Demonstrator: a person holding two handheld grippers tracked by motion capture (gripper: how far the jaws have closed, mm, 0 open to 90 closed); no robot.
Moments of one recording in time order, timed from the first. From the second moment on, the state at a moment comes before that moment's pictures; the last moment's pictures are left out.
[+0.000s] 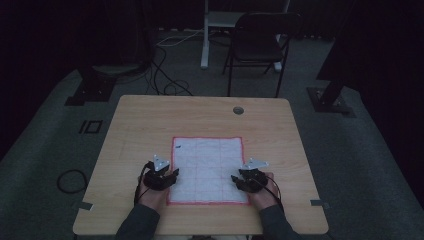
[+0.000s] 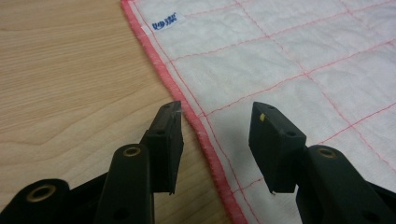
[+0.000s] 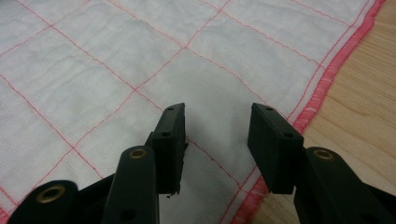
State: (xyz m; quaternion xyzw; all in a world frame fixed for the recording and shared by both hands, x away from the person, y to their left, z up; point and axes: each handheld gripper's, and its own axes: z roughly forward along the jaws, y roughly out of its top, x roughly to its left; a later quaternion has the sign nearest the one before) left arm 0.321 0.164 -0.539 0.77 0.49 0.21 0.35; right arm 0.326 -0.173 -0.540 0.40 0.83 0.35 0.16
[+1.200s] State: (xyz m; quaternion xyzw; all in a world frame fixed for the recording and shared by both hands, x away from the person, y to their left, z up) left arm 0.324 0.156 -0.510 0.76 0.46 0.17 0.42; right arm 0.325 -0.185 -0.533 0.42 0.81 0.36 0.17
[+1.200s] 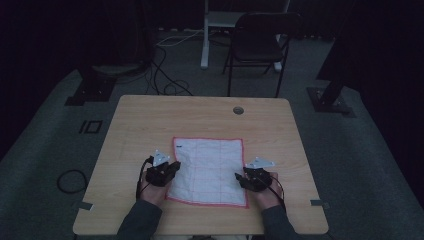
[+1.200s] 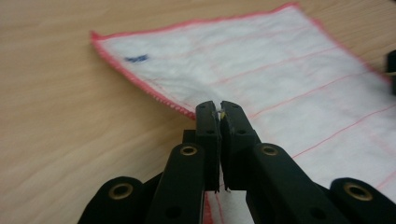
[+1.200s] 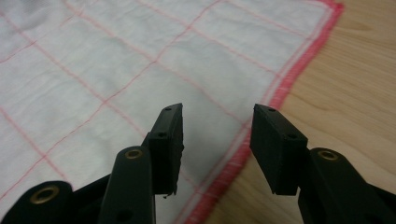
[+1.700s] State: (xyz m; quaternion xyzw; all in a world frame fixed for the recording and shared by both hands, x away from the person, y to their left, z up) left arm 0.331 0.117 -0.486 0.77 0.41 0.15 0.46; right arm 0.327 -0.193 -0.533 0.43 0.81 0.36 0.17
